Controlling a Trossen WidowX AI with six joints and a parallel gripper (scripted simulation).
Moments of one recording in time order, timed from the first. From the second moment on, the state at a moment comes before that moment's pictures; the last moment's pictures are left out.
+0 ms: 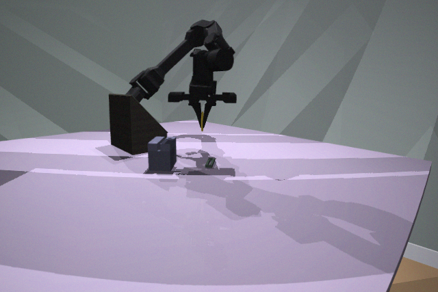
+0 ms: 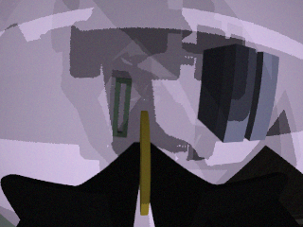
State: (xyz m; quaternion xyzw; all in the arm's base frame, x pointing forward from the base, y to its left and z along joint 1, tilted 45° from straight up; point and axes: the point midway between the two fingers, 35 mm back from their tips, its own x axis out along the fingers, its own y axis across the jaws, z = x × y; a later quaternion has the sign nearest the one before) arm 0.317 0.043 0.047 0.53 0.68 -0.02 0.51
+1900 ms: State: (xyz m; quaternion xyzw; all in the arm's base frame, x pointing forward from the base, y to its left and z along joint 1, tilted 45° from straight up) arm 0.261 -0.019 -0.021 0.53 0.68 -0.02 0.51
